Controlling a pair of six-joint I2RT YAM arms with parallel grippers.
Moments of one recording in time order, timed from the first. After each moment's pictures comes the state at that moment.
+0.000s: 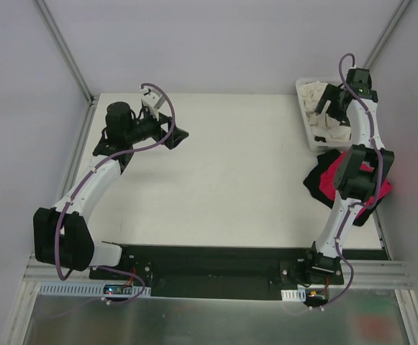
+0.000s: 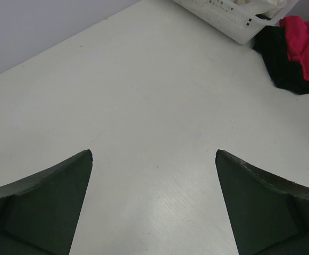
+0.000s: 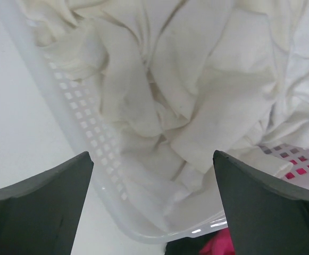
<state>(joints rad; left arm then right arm) -0.19 1.34 1.05 0.06 0.68 -0.03 -0.19 2.12 2.03 -0.80 0.06 0.22</state>
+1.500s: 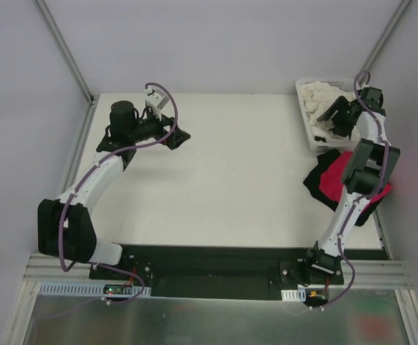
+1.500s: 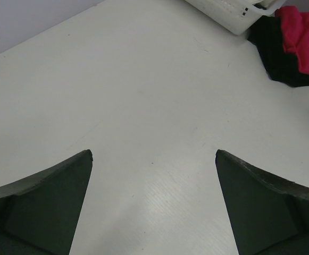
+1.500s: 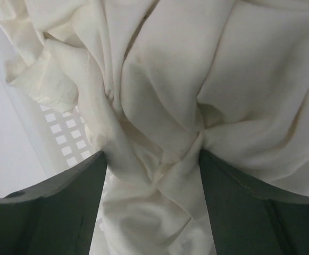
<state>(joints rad) -0.19 1.39 1.06 0.05 0.71 -0.03 -0.33 2.27 2.00 -0.65 -0.38 0.39</state>
